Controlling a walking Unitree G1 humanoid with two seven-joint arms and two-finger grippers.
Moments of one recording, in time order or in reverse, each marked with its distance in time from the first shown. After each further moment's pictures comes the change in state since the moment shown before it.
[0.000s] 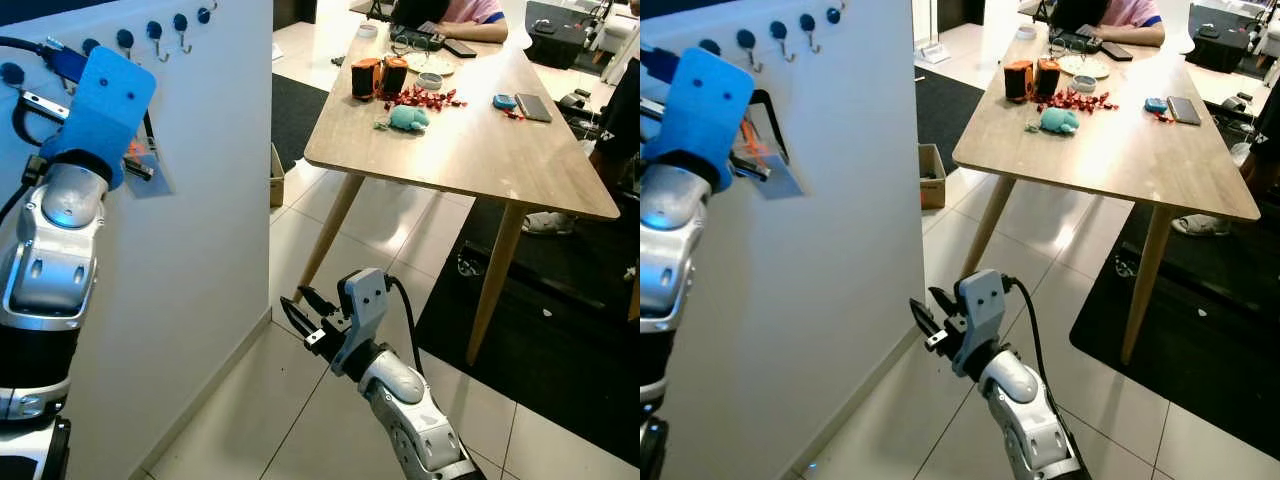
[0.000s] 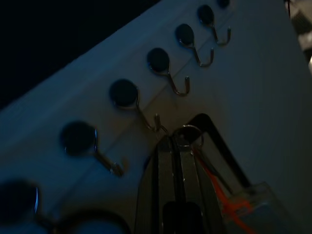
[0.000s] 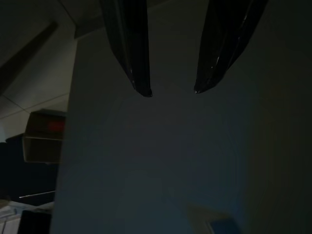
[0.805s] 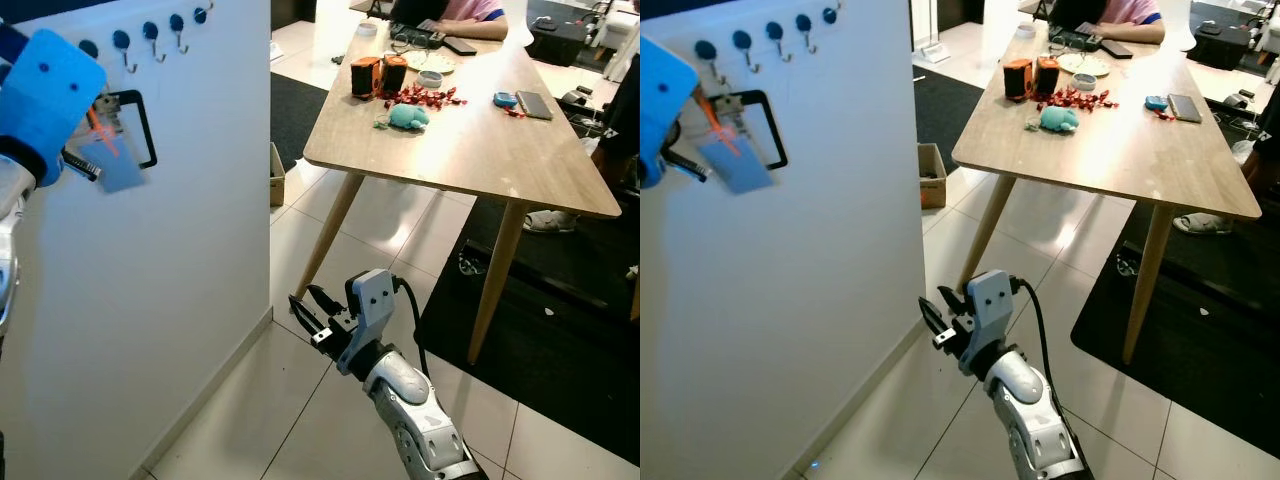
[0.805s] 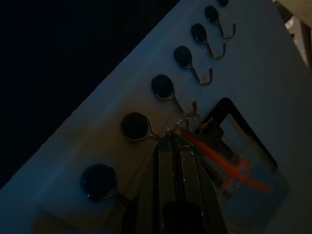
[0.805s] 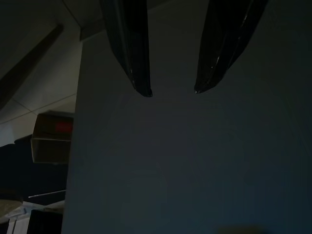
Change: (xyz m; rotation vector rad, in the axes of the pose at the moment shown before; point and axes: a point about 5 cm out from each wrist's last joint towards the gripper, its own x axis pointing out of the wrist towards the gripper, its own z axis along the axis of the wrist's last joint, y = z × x) left arm -0.023 0.040 0.001 0.002 -0.029 -0.118; right arm -0.002 -0.006 -0.004 0.002 0.003 -0.029
